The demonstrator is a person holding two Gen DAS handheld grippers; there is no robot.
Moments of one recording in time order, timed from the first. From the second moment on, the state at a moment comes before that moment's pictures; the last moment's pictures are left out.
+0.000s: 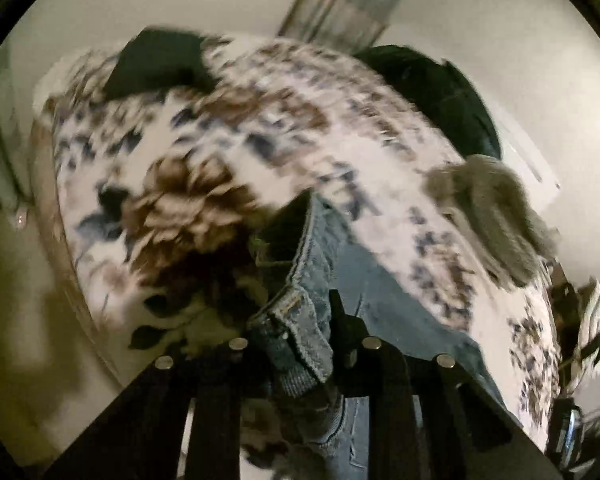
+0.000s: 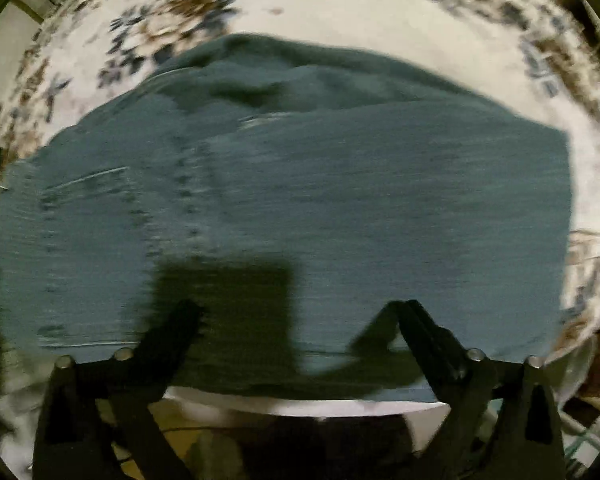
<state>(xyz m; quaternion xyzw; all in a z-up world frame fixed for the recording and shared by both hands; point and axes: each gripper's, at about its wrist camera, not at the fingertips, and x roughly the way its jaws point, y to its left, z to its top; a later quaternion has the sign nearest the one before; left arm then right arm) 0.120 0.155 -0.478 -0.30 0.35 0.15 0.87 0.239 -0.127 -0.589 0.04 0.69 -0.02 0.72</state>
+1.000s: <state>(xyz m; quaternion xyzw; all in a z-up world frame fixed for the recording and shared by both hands) 0.140 -0.256 -0.437 -0.11 0.40 -0.13 0.90 0.135 -0.498 -0.557 0.18 0.66 -0.16 0.71</state>
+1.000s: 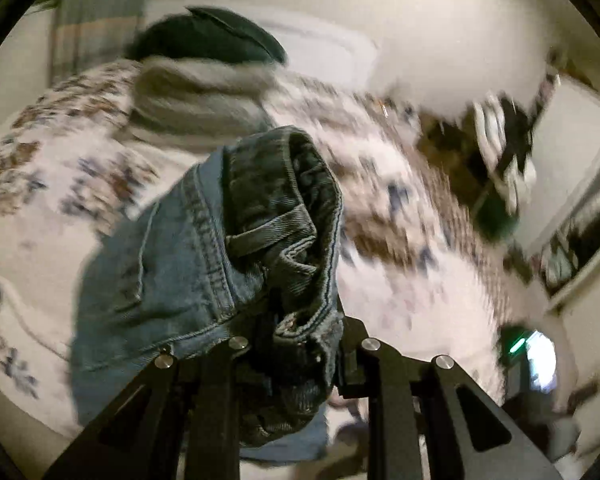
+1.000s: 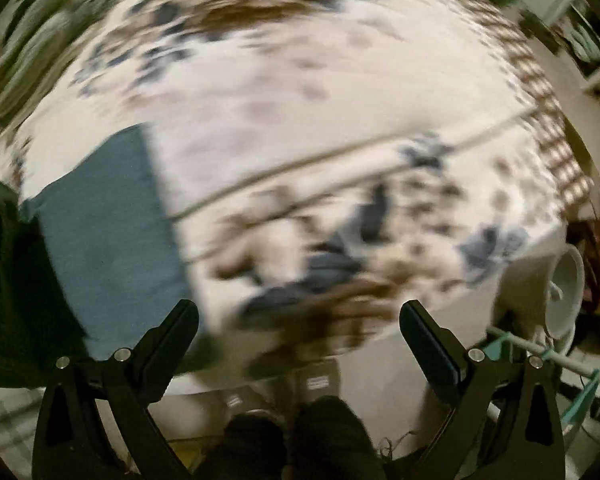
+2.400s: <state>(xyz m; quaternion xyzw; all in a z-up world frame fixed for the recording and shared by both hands) 0.306 -0.124 -0.544 -0.08 0.62 -0.03 0.78 0.149 -0.550 -0.565 0.40 0.59 0.00 0.70</state>
